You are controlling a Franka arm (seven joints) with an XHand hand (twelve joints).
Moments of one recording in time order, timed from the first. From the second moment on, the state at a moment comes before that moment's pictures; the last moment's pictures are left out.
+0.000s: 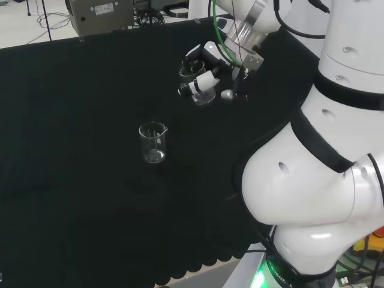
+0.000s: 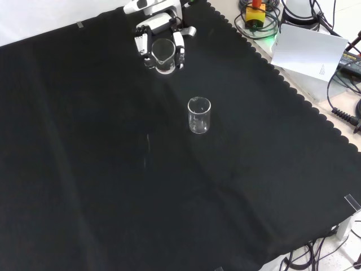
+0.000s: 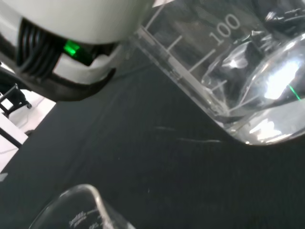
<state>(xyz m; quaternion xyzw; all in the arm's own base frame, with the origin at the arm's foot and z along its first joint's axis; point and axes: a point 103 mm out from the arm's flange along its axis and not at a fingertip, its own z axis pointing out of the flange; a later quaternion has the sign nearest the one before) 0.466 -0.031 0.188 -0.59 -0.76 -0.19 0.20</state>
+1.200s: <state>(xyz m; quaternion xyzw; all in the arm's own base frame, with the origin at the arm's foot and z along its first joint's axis) 0.413 -0.011 0.189 -0.60 -0.78 -0.04 0.17</state>
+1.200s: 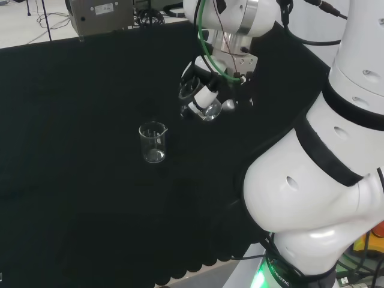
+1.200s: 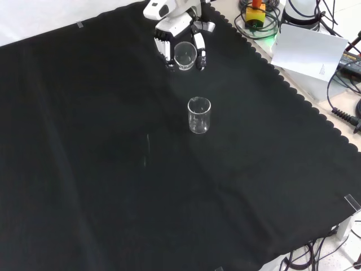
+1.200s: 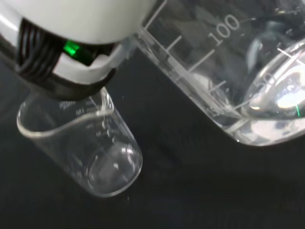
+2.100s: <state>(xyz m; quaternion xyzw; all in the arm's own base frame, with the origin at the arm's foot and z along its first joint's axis) 0.411 0.011 0.182 -0.58 -0.80 0.04 0.15</state>
